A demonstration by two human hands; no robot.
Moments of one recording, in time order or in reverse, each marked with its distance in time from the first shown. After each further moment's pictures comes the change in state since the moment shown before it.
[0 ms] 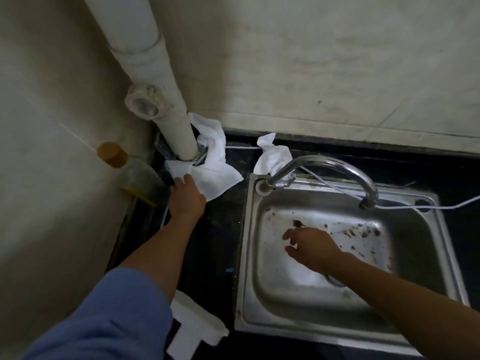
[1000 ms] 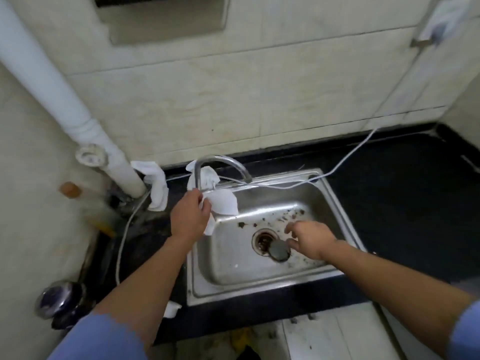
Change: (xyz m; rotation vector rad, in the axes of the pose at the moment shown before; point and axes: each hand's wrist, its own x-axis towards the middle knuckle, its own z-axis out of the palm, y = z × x) left_hand -0.230 0.127 -0.030 -0.261 0.326 0.611; right_hand -0.215 0.092 -0.003 0.000 0.239 0.197
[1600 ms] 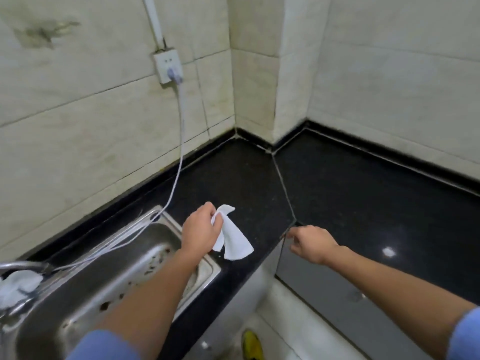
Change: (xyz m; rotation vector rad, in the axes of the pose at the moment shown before) left_hand -0.106 0.372 0.180 -0.122 -0.365 0.587; right_hand -0.294 0.273 0.025 0.166 0.160 0.645
